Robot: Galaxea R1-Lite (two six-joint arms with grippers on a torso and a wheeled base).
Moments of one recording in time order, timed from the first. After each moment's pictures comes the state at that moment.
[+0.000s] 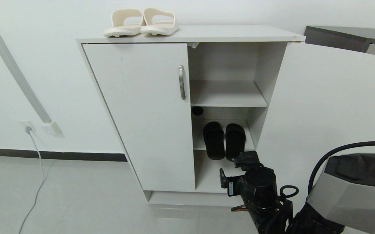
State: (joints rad) left arm 0.00 0.00 0.00 0.00 -0.03 0.00; right arm 0.82 2.18 -0.67 -1.28 -0.67 0.14
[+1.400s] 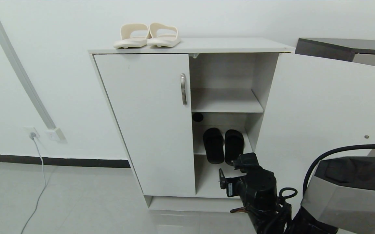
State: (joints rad) left arm 0.00 0.00 0.00 0.00 -0.02 0.00; right arm 0.82 2.22 -0.66 -1.36 -0.67 0.10
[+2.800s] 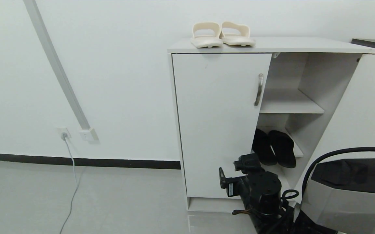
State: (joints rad) left arm 0.00 0.00 0.00 0.00 -0.02 0.00; right arm 0.83 2.23 -0.63 -1.47 -0.67 0.06
